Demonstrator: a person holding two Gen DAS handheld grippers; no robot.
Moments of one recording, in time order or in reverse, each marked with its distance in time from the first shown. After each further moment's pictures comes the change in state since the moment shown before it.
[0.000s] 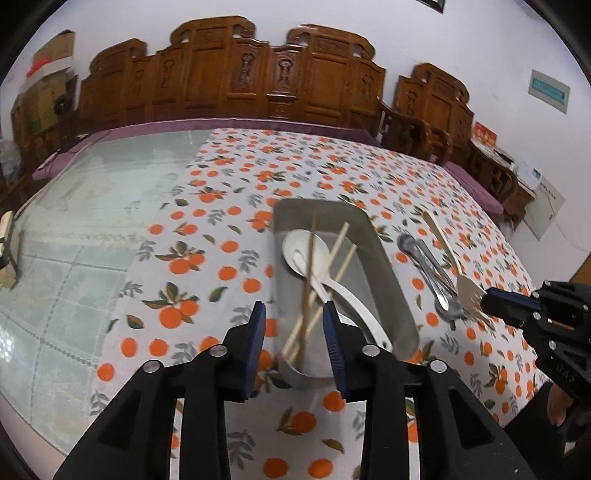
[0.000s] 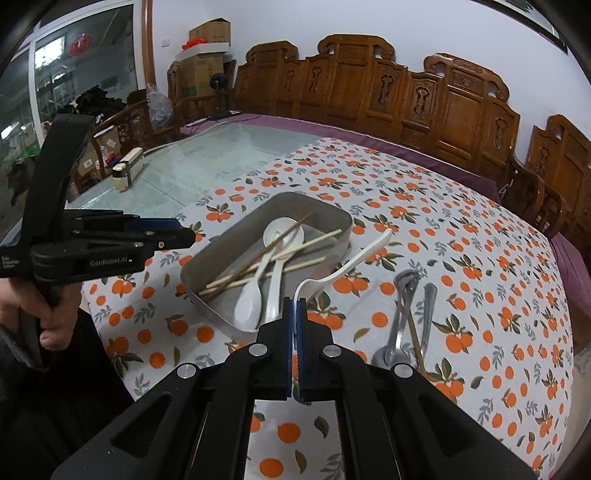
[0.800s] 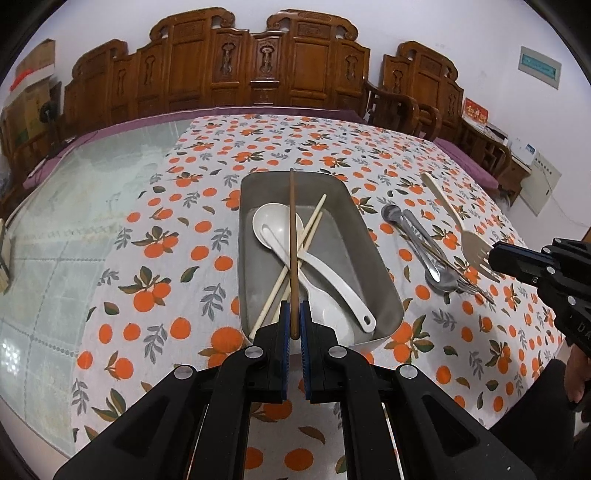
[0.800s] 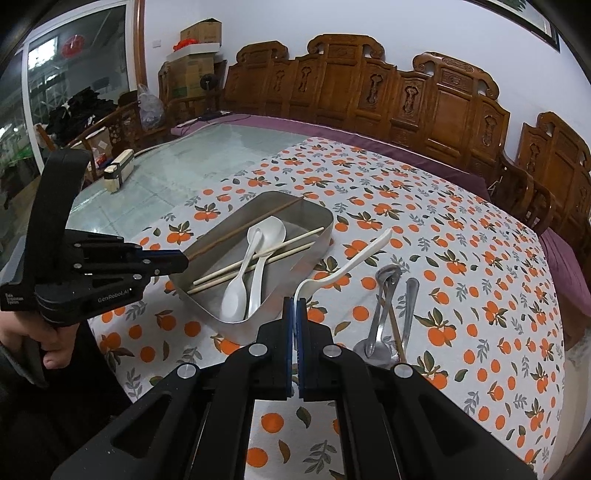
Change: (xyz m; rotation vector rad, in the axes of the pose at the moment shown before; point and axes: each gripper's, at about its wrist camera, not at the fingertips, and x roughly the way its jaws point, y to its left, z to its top) left arm 0.015 -0.031 -0.019 0.066 0.063 -0.015; right arm -0.013 -0.014 -0.008 0.022 0.012 -0.046
